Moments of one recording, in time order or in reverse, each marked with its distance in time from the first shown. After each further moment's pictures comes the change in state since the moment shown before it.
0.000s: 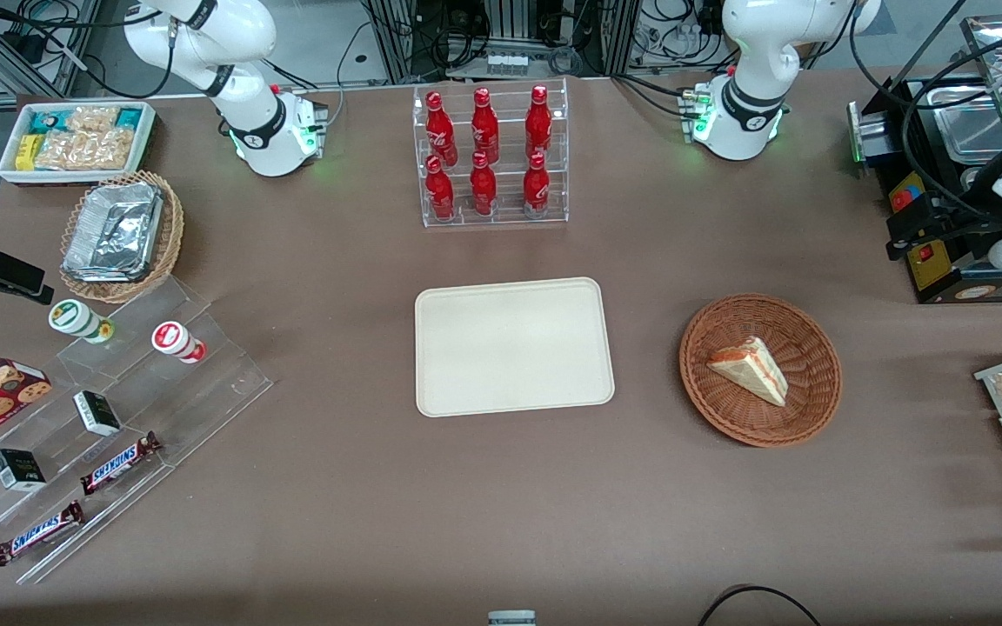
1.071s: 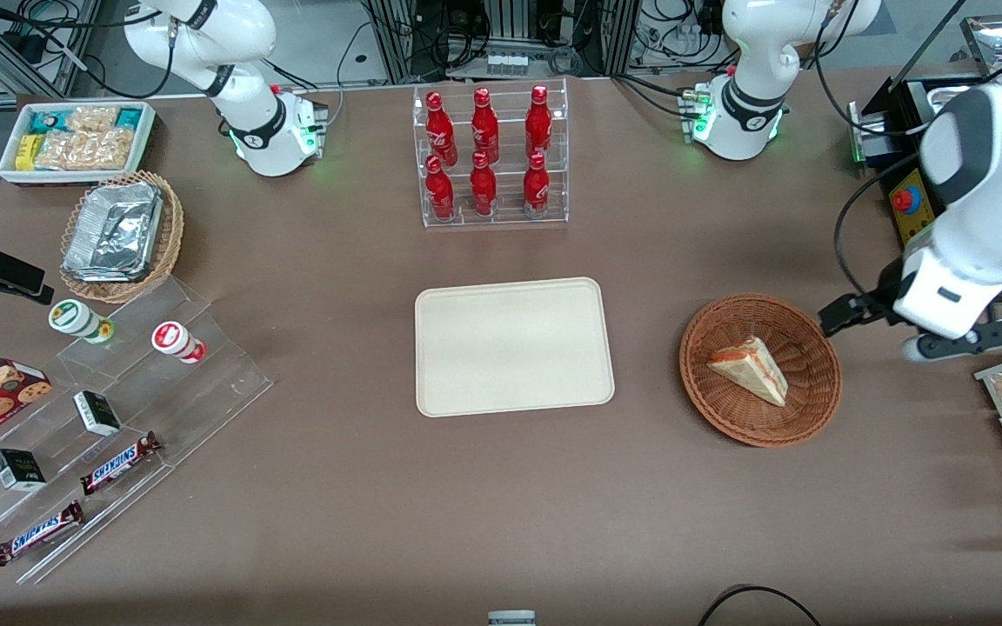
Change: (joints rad) arm 0.002 0.044 -0.007 -0.428 -0.030 0.510 -0.298
